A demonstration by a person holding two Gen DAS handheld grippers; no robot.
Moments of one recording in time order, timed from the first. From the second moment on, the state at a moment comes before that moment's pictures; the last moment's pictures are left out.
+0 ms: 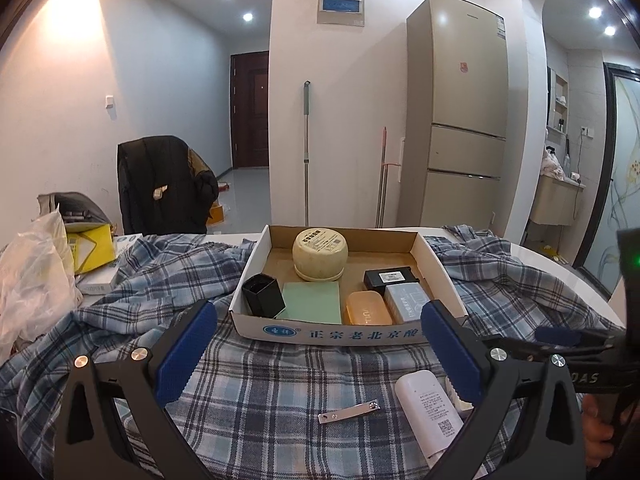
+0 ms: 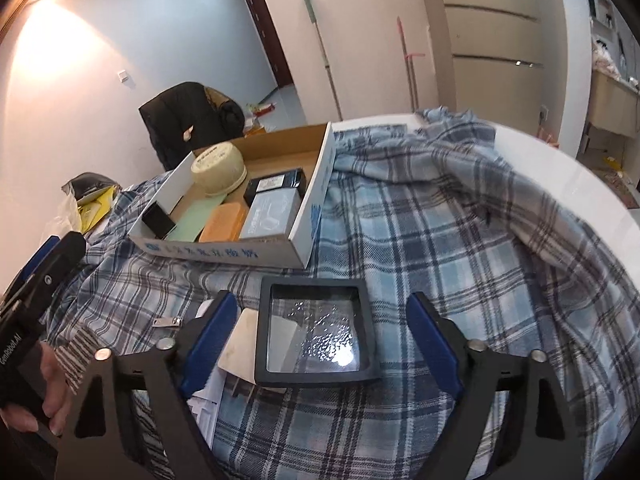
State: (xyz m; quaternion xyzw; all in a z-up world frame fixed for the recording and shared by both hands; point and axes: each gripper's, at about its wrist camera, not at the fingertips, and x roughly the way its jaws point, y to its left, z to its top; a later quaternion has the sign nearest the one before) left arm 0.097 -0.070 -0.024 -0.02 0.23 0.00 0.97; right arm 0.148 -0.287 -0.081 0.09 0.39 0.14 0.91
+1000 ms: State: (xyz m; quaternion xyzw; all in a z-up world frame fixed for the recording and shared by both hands) left arm 0.099 -0.076 -0.028 0.00 0.24 -0.01 0.97; right arm 0.147 -0.285 -0.083 0.08 0.39 0.13 0.91
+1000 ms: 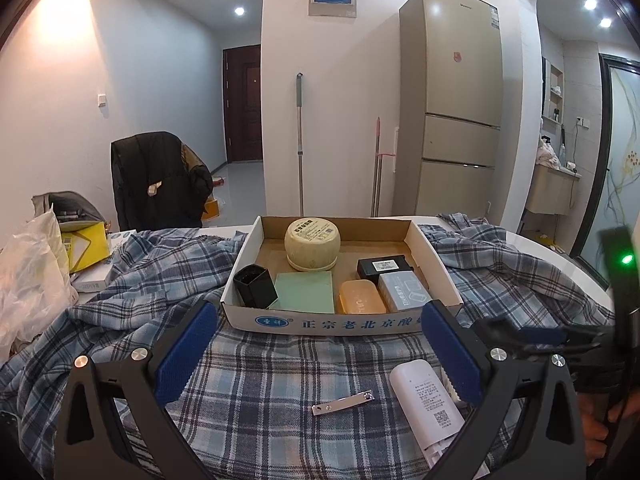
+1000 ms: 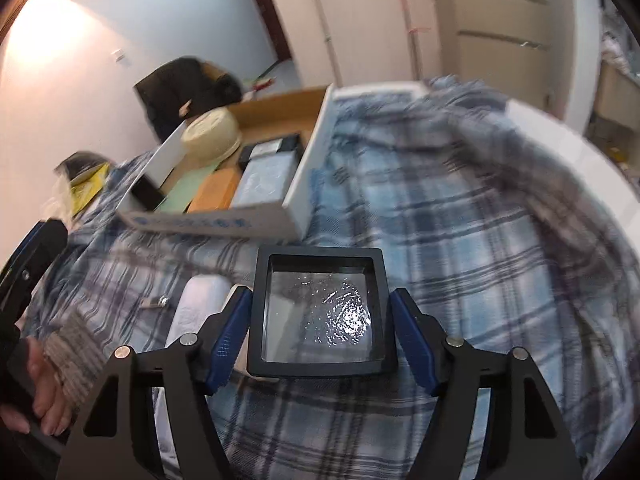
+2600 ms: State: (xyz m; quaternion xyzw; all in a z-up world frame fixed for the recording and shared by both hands) left arm 0.170 -0.207 -0.082 0.07 0.53 -0.16 0.83; right arm 0.076 -0.338 -0.057 0.06 0.26 -0.04 0.96
